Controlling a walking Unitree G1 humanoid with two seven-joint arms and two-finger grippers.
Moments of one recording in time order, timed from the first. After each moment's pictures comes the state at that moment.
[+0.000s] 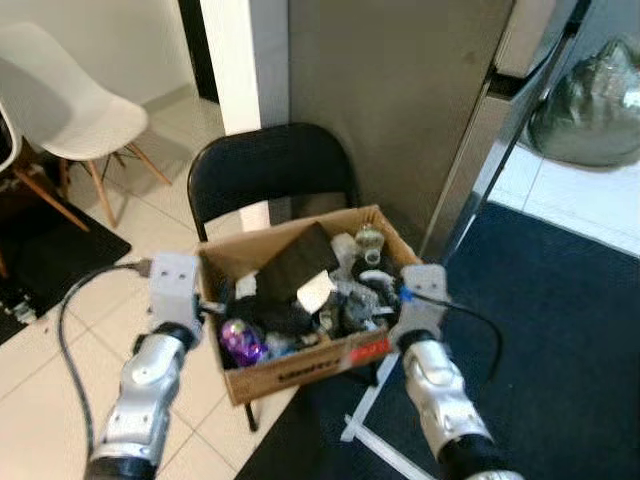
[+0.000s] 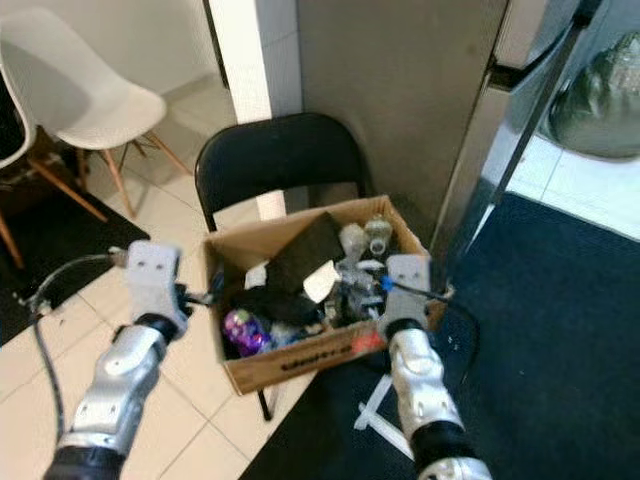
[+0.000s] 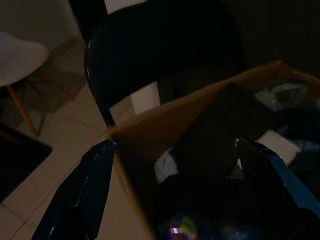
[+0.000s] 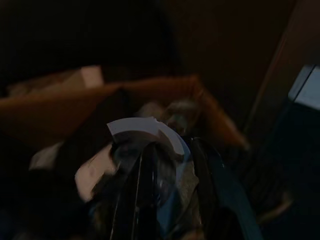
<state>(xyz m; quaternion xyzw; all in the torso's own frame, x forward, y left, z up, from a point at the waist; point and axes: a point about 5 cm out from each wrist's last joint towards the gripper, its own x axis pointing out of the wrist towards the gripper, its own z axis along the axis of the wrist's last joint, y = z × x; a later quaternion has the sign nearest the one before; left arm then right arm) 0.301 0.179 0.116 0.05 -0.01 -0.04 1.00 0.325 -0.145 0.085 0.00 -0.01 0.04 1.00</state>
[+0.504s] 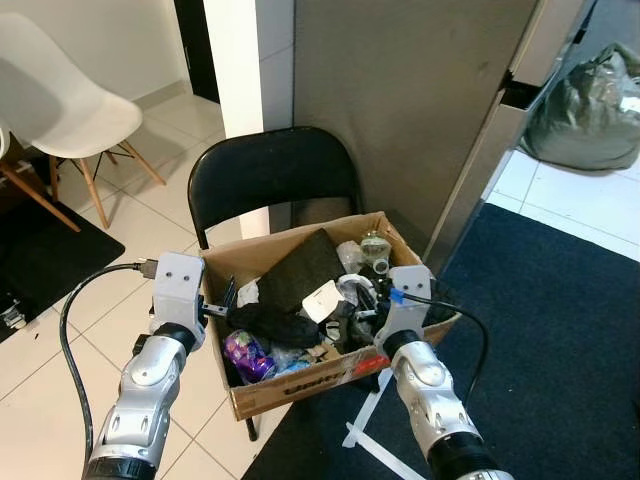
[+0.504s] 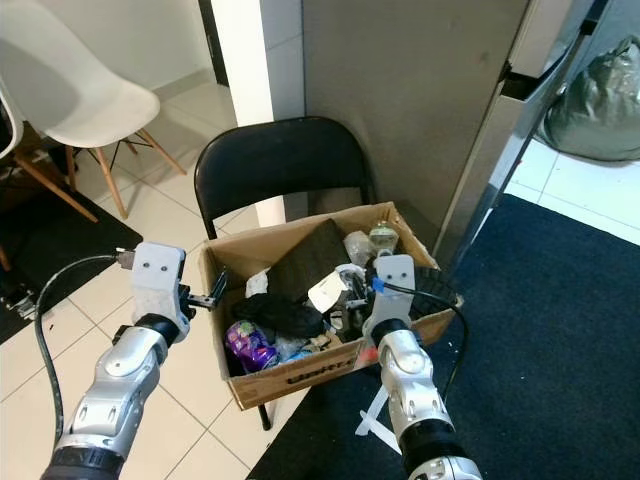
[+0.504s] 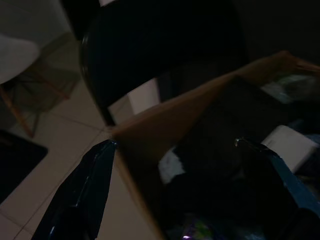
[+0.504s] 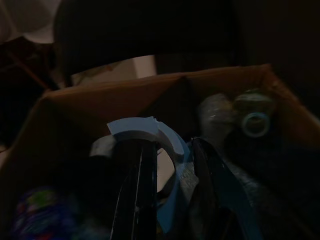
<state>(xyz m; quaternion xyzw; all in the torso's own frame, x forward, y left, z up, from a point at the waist) 0.300 0.177 0.114 0.06 0.00 -0.06 1.00 0.323 -0.113 0.077 0.04 0.01 0.14 0.99</state>
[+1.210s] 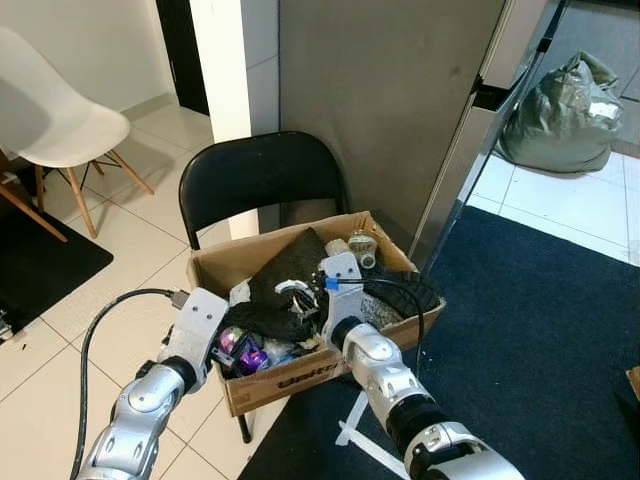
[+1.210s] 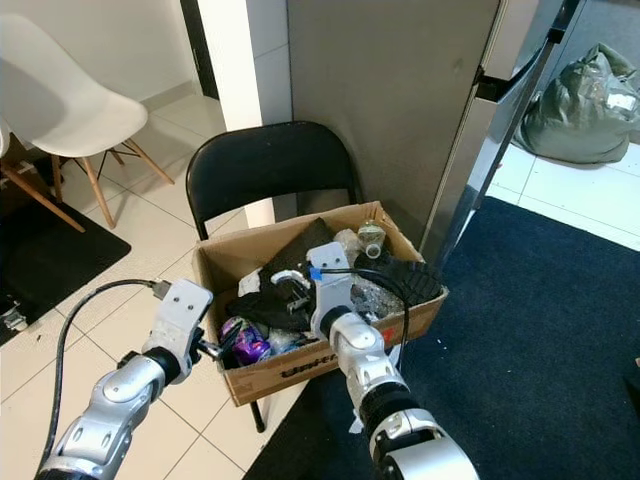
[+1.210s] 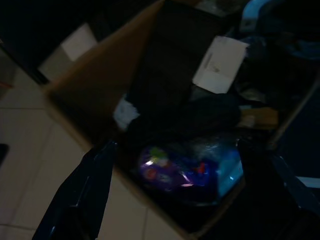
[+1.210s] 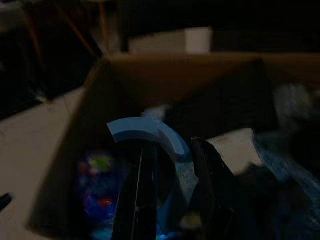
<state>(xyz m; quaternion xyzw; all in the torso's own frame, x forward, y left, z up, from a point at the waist) 0.277 0.180 0.079 0.15 0.10 -0.16 0.97 0.343 -0.048 0.085 0.02 0.07 0.25 0.97</state>
